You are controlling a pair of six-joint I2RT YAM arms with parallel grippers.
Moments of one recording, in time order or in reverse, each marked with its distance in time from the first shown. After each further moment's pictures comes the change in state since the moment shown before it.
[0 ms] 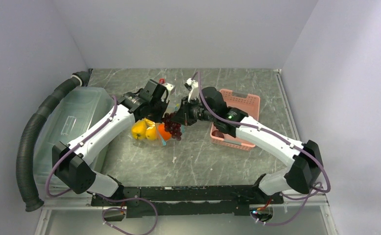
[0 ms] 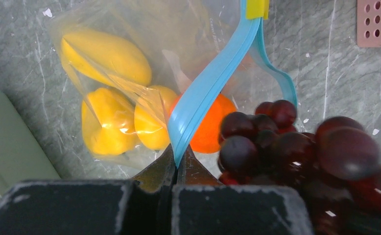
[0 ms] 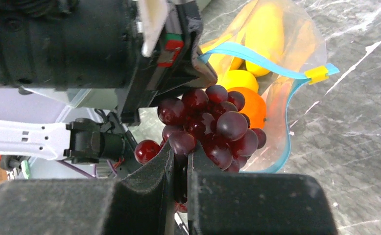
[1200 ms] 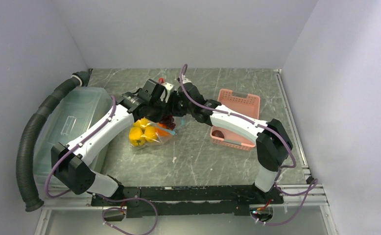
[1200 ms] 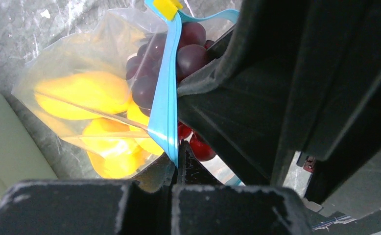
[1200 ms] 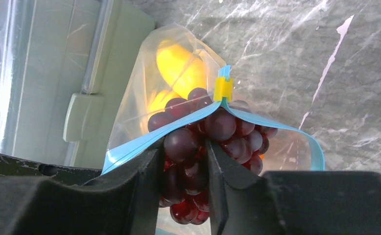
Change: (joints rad) left arm 0.006 -0.010 0.000 0.000 0.022 0.000; right arm 0.001 0.369 0.204 0.030 0.232 0.297
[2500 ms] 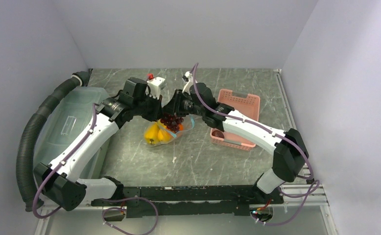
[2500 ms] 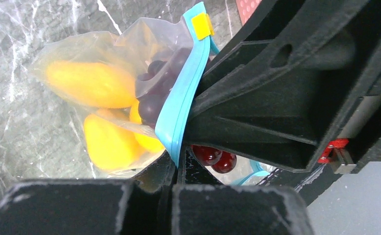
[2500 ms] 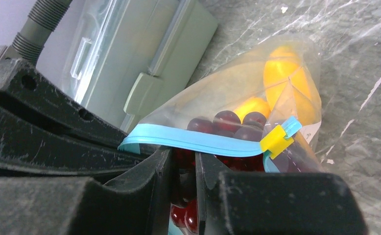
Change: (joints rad) left arm 0.090 -0.173 -0.065 0.113 0.315 -0.016; right arm 0.001 -0.177 -0.123 0.133 -0.144 0.006
